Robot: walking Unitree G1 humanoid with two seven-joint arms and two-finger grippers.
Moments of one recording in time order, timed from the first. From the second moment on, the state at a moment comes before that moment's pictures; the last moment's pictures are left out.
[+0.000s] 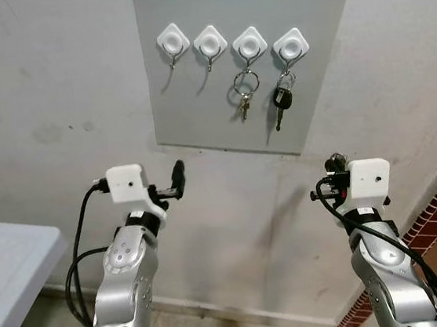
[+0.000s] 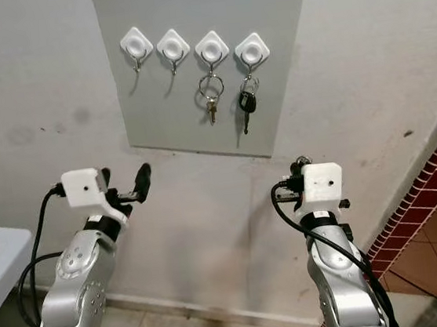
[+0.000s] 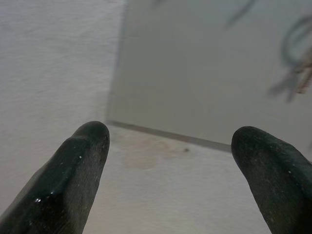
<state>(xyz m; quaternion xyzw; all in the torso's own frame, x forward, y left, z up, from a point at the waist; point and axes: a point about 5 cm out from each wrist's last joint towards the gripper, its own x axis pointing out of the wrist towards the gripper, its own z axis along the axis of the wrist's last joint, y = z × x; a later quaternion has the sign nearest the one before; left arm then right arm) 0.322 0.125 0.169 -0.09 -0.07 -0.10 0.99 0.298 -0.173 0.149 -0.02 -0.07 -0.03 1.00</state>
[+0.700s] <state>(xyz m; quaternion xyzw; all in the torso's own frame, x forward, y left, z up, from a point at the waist) 0.331 0.118 0.169 -0.10 -0.06 -0.13 0.98 0.292 -0.168 0.145 -0.01 -0.08 -0.02 1.00</state>
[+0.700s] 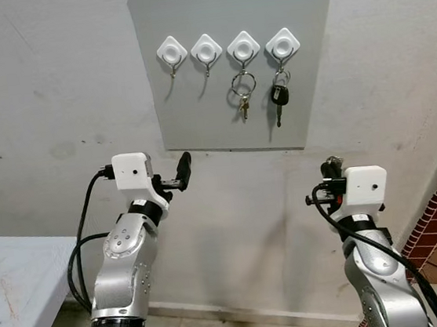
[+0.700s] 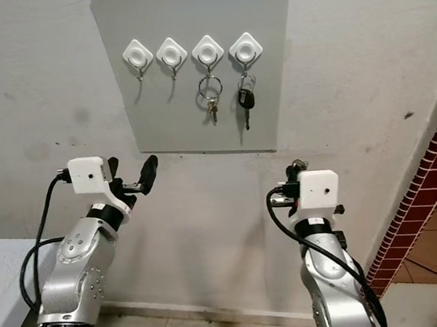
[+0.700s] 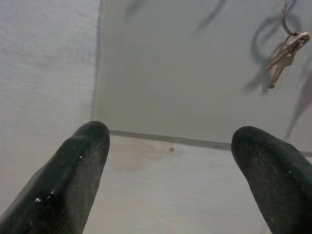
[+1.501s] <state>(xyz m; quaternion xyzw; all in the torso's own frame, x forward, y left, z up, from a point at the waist) 0.327 0.130 0.157 -0.11 -0.04 -0.10 0.99 0.294 -0.160 0.151 -0.02 -0.09 0.01 1.00</state>
